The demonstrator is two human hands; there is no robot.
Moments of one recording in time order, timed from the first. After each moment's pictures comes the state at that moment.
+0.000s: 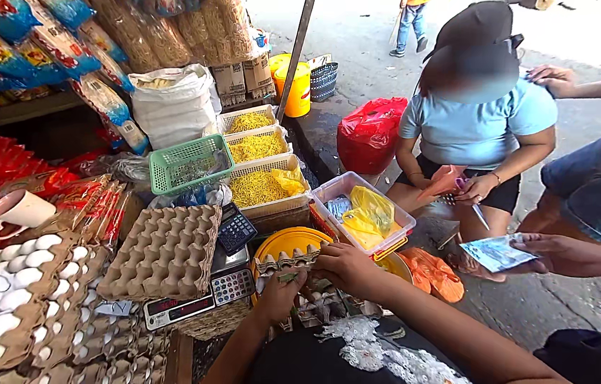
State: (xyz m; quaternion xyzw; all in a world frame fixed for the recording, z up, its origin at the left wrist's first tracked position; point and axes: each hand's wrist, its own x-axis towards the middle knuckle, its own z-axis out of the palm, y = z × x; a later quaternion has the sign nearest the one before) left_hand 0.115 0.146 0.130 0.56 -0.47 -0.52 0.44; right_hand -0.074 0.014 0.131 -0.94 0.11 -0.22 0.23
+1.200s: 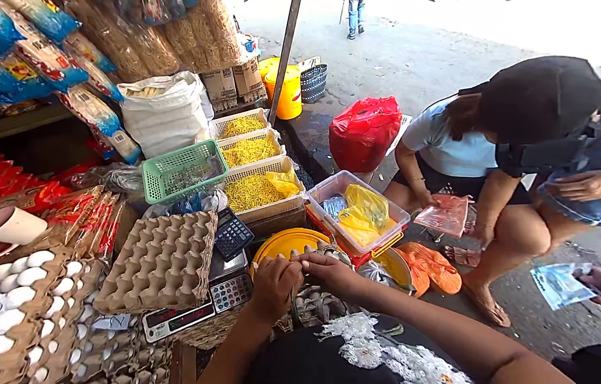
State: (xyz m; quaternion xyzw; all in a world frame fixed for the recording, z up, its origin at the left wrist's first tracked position) left_hand 0.130 0.124 0.101 0.50 -0.75 0.20 0.39; right_hand -0.051 0.038 0.111 -0.53 0.20 -0.17 0.81
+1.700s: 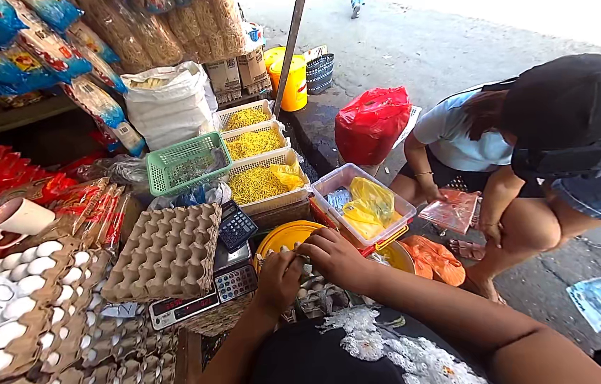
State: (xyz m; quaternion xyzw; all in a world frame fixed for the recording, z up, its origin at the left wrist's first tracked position) left_hand 0.124 0.129 0.100 0.51 -0.73 0.22 0.40; right_hand -0.045 0.024 0.129 -0.92 0.09 -0.37 0.09
